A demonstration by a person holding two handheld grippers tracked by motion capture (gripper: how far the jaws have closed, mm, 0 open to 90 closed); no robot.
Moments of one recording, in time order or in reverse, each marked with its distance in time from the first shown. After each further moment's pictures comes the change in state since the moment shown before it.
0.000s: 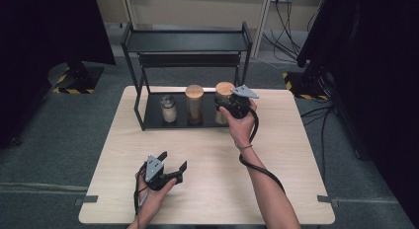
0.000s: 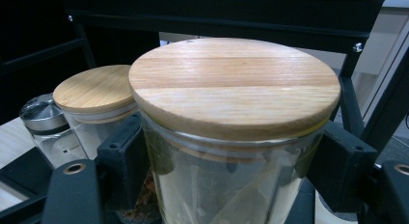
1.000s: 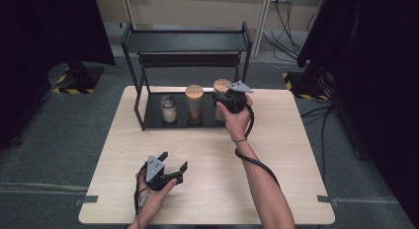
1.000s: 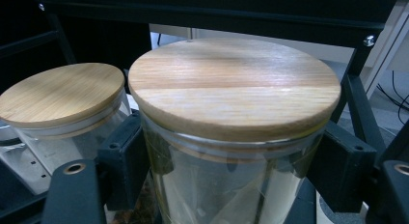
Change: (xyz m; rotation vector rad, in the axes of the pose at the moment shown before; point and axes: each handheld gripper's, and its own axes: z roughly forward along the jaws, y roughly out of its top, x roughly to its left) left arm -0.001 0.000 0.000 0.003 -0.005 0.008; right arm -0.004 0.002 0.028 0.035 -0.031 0.000
